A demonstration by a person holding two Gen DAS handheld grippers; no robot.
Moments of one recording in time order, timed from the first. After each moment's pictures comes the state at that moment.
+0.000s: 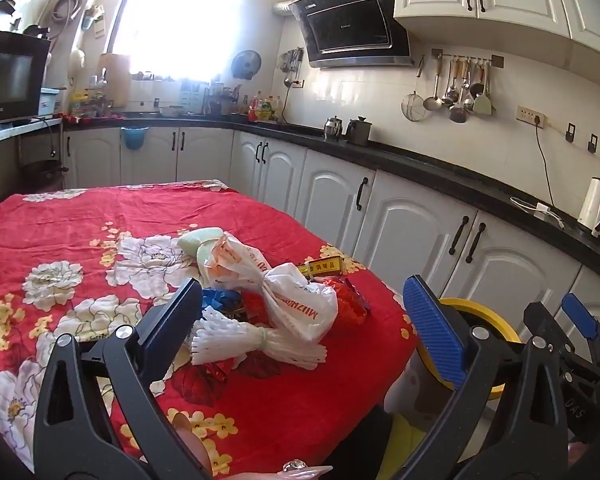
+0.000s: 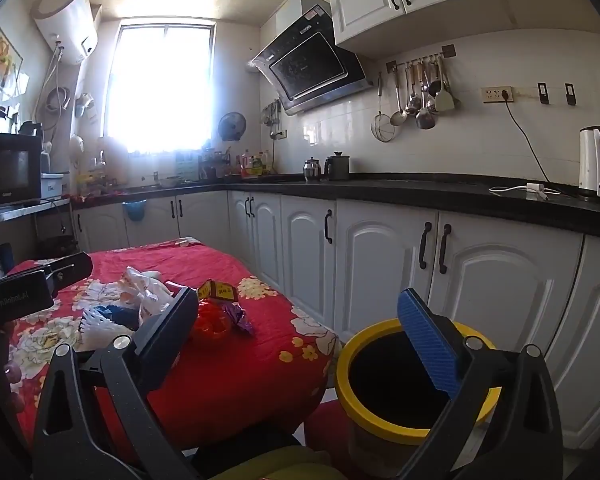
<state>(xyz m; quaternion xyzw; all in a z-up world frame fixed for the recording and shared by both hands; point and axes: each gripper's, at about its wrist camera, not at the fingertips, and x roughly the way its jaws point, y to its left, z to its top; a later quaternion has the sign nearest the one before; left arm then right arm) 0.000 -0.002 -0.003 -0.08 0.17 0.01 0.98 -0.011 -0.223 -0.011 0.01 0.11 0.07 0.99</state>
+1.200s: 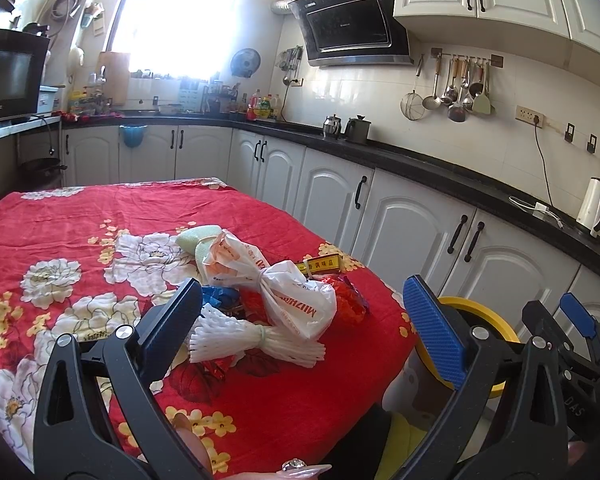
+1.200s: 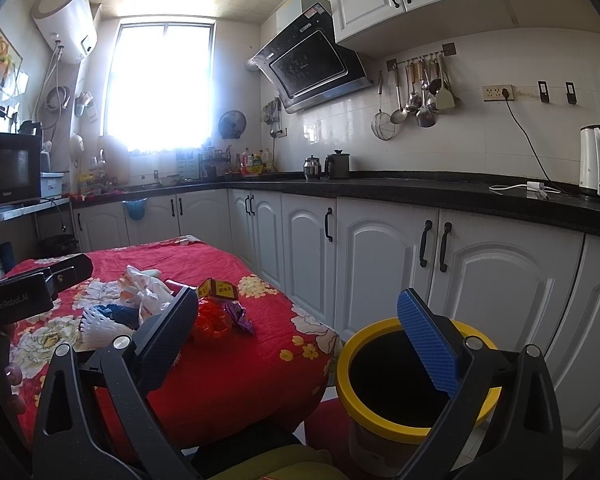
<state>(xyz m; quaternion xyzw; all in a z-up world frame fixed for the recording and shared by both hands) 0.001 0.002 -0.004 -0.09 0.17 0.01 0.98 -0.010 -0.223 -0.012 0.01 0.11 0.07 0.99</state>
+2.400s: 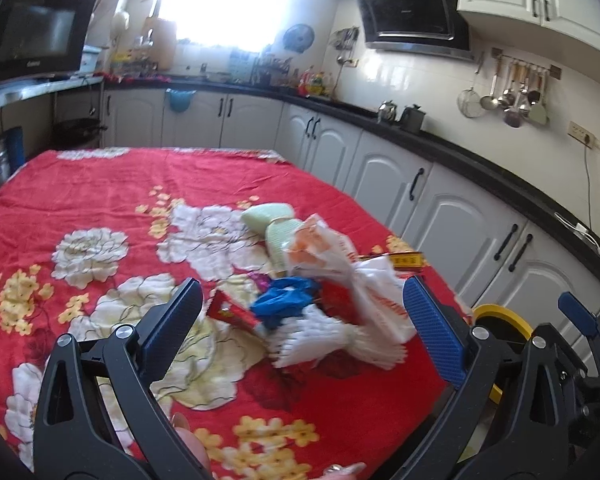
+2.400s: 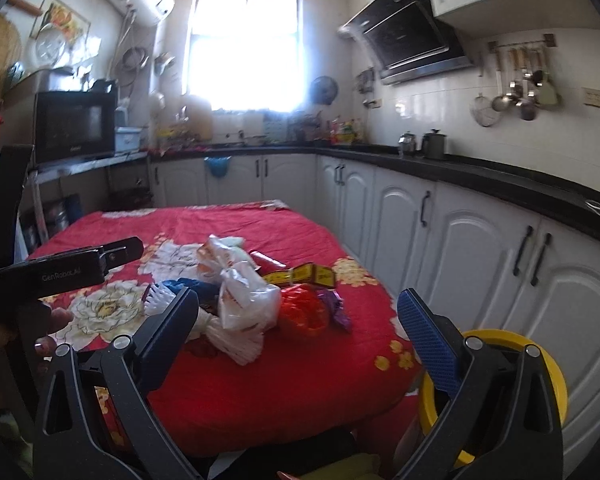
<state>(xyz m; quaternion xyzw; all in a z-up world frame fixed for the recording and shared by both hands) 0.018 0.075 -0.018 -0.14 0.23 0.08 0.96 0.031 -0.154 -0.007 -0.05 0.17 0.24 0.95</state>
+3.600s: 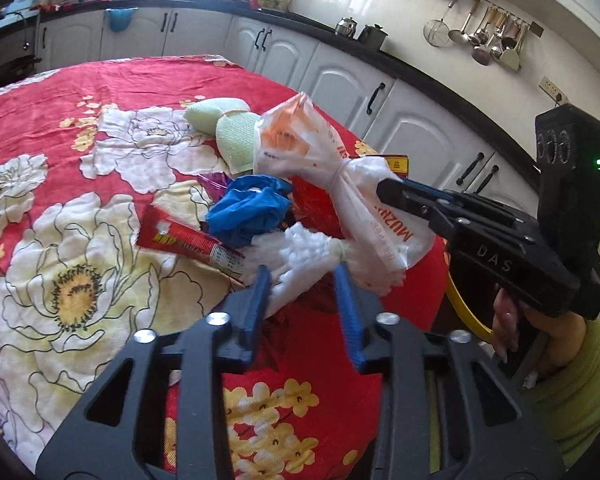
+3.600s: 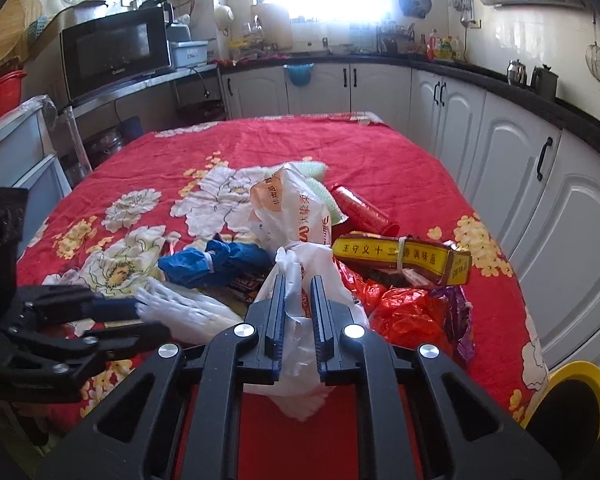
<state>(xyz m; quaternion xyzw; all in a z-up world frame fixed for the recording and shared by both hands) 0.057 0.081 -0.074 -0.16 0.36 -0.06 0.92 0.149 -0.062 -0.051 -0.10 0.32 0.39 0.86</state>
